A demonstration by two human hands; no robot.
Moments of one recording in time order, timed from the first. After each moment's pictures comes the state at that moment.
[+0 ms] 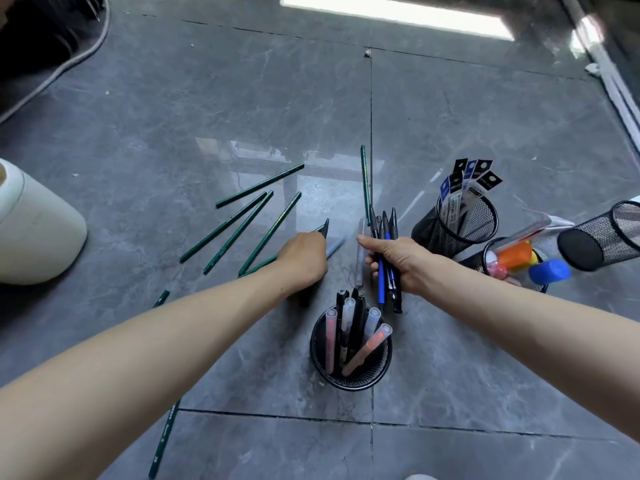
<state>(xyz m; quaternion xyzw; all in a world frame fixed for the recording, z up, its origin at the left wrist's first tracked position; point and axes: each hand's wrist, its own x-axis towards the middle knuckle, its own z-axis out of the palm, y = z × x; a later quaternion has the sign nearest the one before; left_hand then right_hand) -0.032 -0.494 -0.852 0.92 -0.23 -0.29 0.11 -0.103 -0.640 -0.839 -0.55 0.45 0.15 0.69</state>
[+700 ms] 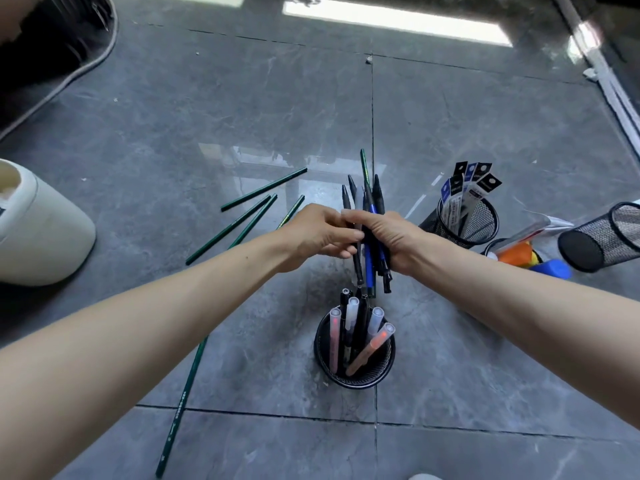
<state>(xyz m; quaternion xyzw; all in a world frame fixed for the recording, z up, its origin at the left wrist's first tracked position) -0.018 -0.490 -0.814 0.65 -0.12 -0.46 0.59 -0.080 -0.621 -0.803 -0.57 0.35 0.14 0.73</state>
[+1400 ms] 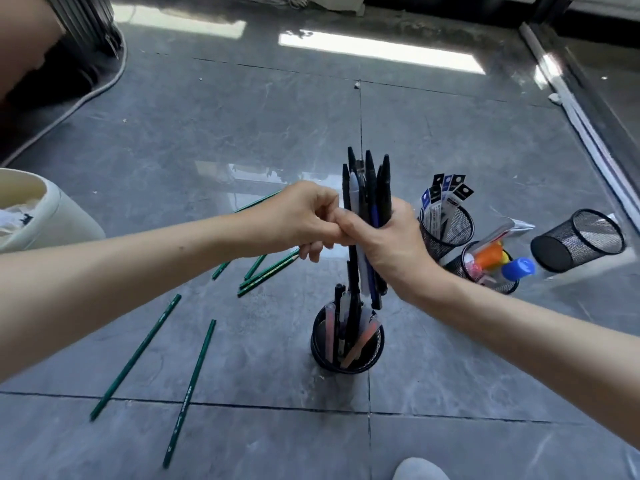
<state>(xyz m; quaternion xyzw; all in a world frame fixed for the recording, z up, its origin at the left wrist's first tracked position) -0.030 -0.451 -0.718 0.72 -0.34 -0.38 0.47 -0.132 -0.573 -0.716 -0.76 0.13 -0.11 0.63</state>
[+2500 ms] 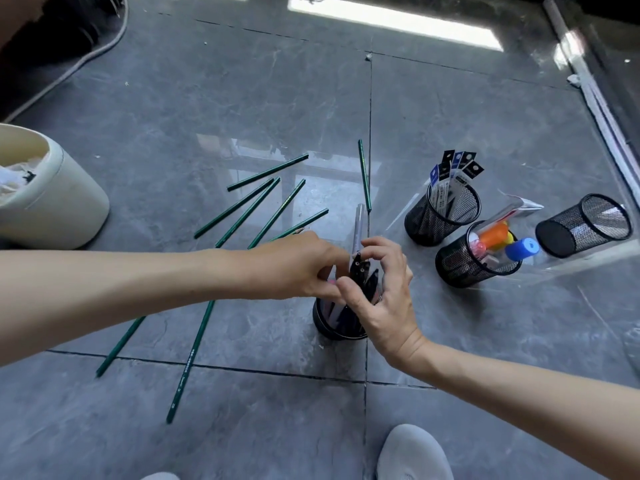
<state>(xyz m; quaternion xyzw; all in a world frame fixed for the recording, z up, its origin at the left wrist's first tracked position) -0.082 -0.425 -0.757 0.76 -0.56 -0.24 0.22 -0.209 -0.542 -0.789 -0.86 0.14 -0.18 0.46</state>
